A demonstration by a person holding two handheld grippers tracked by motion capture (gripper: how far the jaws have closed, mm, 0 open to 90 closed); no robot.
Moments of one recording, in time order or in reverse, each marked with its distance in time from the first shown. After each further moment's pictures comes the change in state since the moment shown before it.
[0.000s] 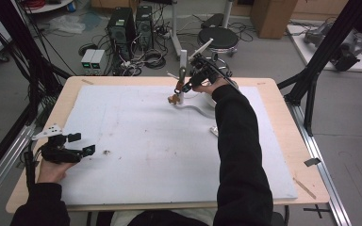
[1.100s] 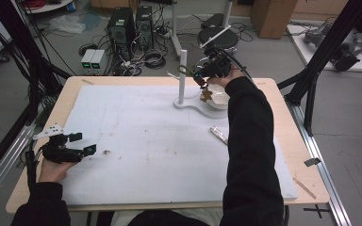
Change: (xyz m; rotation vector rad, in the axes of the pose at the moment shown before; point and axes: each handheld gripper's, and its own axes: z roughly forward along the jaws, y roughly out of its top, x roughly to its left) left arm -0.001 0.001 0.003 -0.002 -0.008 0.001; right arm 0.000 -0.004 -0.064 -0.117 0.082 -0.088
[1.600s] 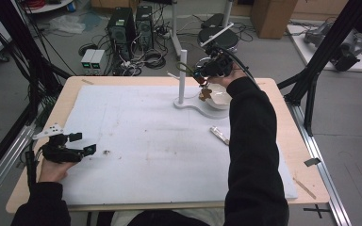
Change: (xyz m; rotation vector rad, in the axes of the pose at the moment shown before) left arm 0.000 0.000 0.000 -0.004 0.000 -0.004; right arm 0.012 0.000 -0.015 -0.059 -0.008 -0.056
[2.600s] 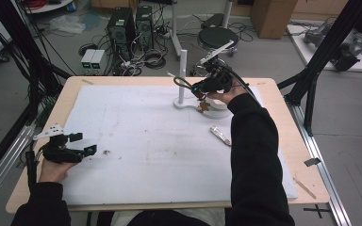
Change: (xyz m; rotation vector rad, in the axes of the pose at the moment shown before) left arm -0.002 0.000 0.000 0.001 0.000 0.003; right arm 0.025 -0.034 0.007 -0.018 0.057 -0.035
